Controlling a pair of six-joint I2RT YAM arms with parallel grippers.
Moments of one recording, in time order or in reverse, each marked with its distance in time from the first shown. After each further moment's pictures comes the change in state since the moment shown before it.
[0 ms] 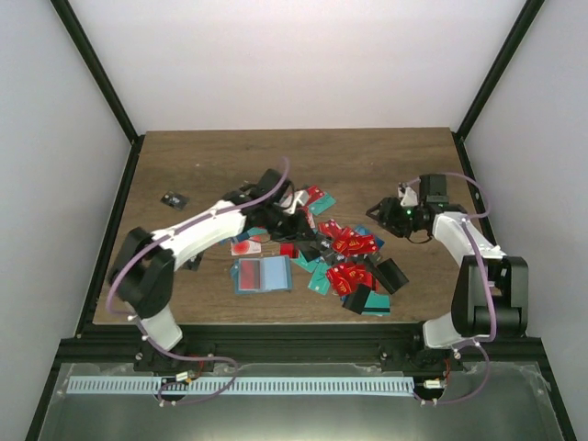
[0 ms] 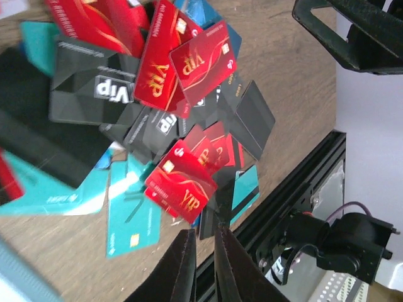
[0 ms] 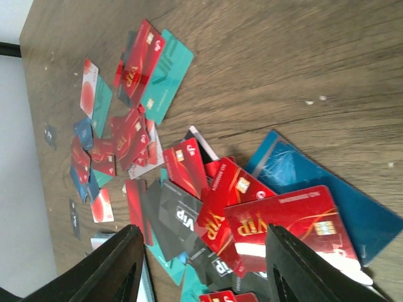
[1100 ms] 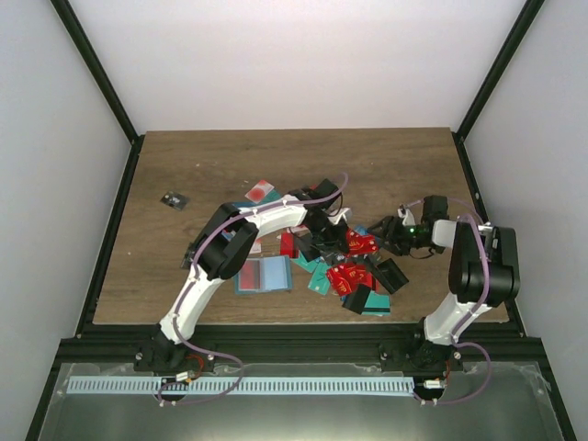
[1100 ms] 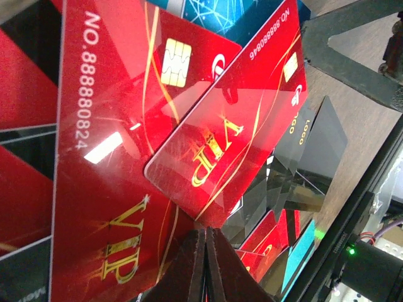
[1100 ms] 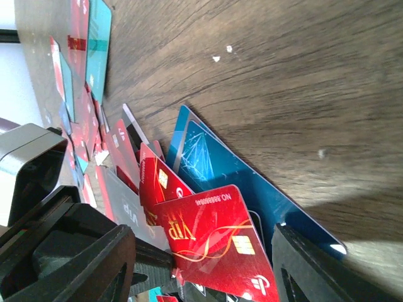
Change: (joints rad) left arm -0.111 0.686 0.560 -0.102 0.079 0.128; right arm -0.128 0.230 -0.154 0.202 -0.177 -0.083
